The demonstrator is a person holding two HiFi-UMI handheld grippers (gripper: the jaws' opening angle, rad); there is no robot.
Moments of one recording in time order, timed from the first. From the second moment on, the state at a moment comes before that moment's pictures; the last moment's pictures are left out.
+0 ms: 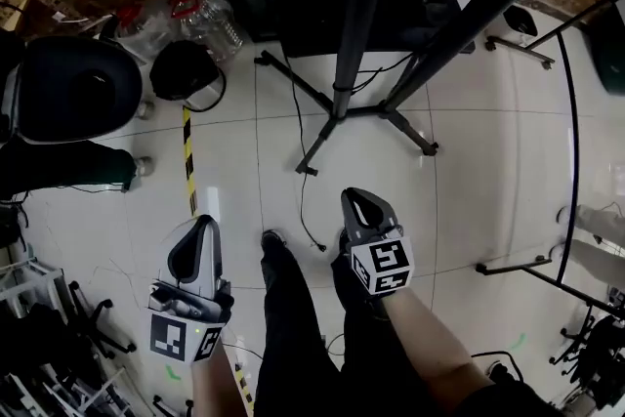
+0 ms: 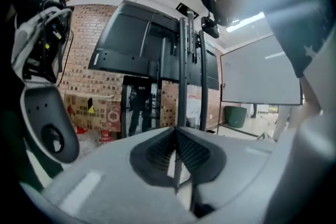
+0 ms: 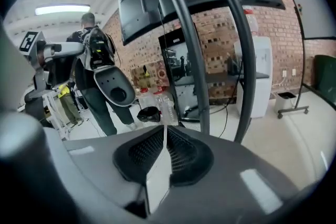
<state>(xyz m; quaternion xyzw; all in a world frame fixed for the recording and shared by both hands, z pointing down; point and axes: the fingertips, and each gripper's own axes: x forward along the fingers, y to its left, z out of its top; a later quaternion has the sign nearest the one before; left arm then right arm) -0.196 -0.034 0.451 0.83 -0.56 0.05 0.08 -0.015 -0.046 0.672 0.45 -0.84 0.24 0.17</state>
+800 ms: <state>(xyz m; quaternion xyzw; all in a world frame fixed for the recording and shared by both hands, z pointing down) -0.244 -0.053 0.807 0.85 -0.47 0.09 0.22 -0.098 -0.033 1.032 0.45 -0.75 0.40 0.28</state>
